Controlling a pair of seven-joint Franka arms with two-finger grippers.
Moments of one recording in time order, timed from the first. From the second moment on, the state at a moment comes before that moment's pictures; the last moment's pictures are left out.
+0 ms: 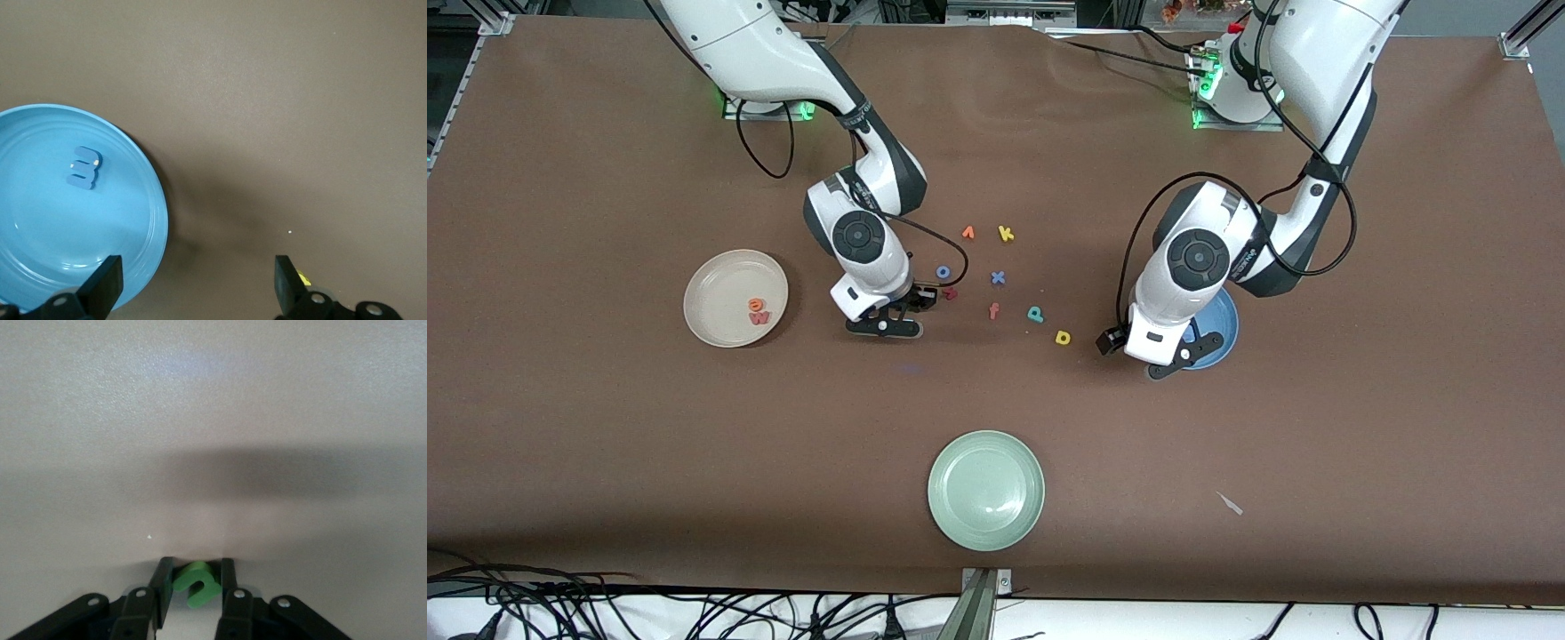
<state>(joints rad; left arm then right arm) -0.24 0.54 -0.23 -1.75 0.10 2.24 -1.01 0.55 0.62 0.05 -1.88 0.02 2.45 0.65</state>
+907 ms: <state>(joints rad) -0.25 0.54 -0.23 -1.74 0.10 2.24 -1.01 0.49 0.58 0.02 -1.76 0.02 2.18 0.42</state>
